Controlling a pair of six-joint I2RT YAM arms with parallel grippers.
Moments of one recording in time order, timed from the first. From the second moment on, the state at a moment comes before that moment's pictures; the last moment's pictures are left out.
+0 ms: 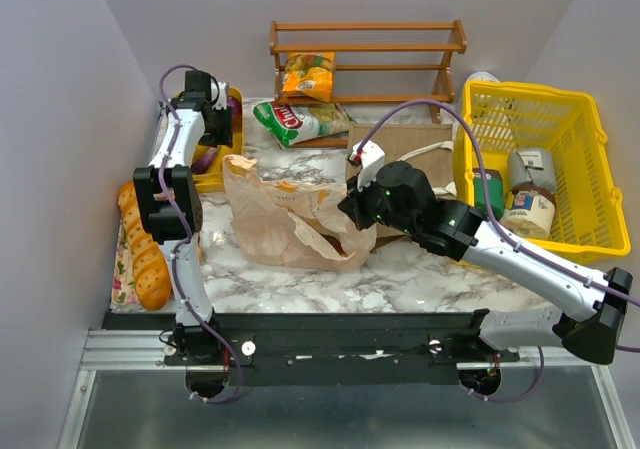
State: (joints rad) left arm 0.05 2.14 1.95 -0.76 0.12 0.04; right arm 0.97 1.23 1.19 -0.40 0.15 0.19
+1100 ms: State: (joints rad) left arm 0.03 2.23 2.01 -0.93 0.08 -0.01; right arm 0.97 1.22 1.19 -0.41 0.15 0.21
